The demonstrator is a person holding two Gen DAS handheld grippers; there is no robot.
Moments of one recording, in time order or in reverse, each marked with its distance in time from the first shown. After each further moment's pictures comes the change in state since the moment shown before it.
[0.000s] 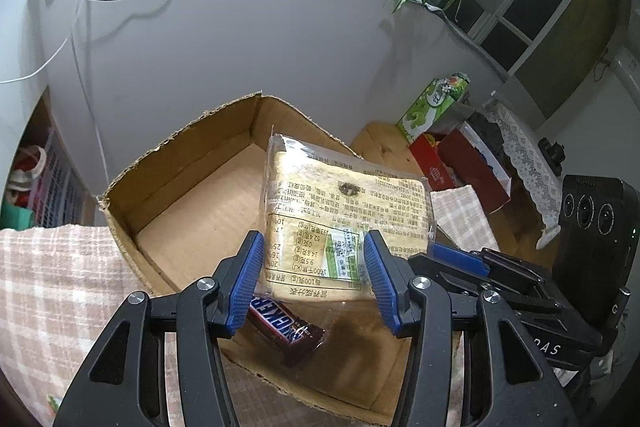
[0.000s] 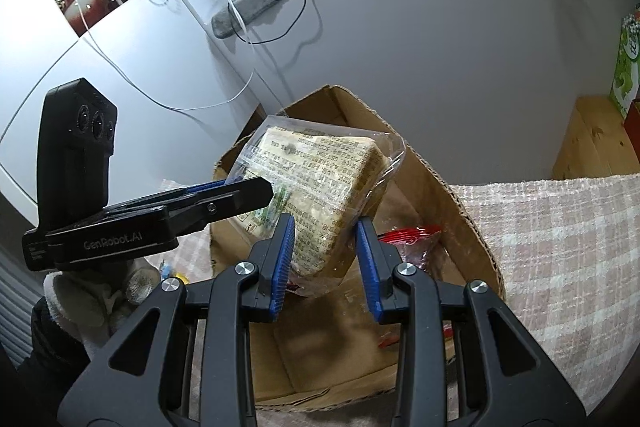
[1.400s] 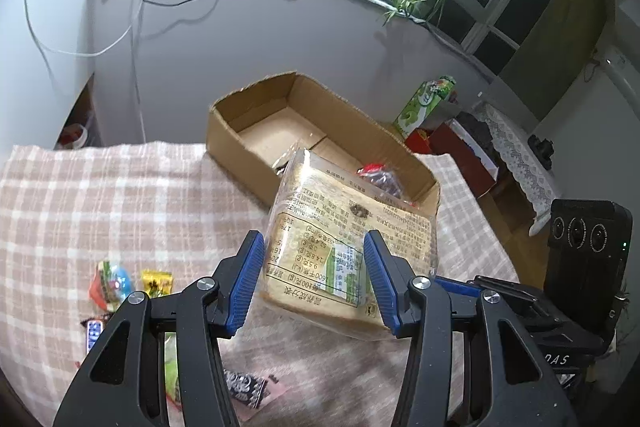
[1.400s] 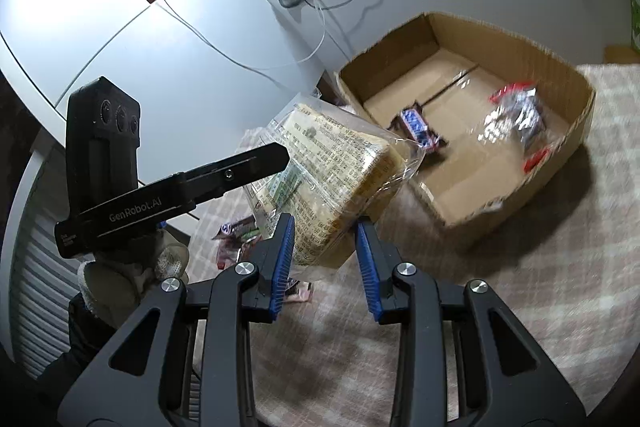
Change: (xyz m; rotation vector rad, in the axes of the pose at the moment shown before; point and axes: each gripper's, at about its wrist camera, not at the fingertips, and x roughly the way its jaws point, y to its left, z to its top) left arm -0.106 0.014 -0.083 0.008 -0.071 0.014; right arm -0.042 0.094 -0.100 0.045 0.026 0.163
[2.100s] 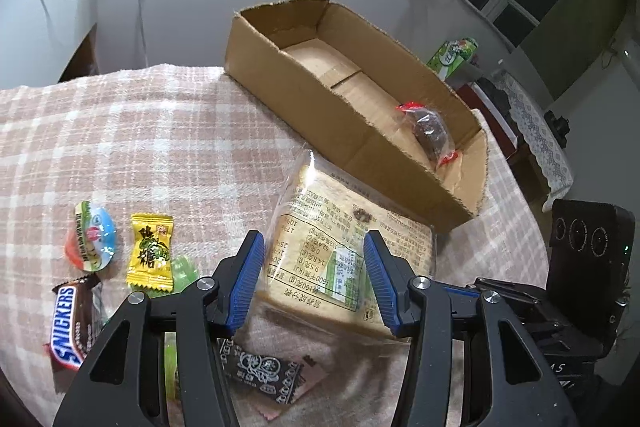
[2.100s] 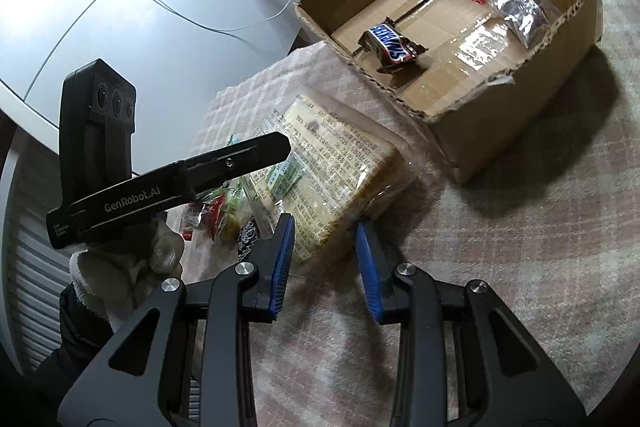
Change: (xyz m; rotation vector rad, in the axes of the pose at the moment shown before) left arm 0.032 0.032 -0.039 -0.036 0.143 0.023; right arm 0.047 -0.026 -0.043 0.101 0.120 -0.011
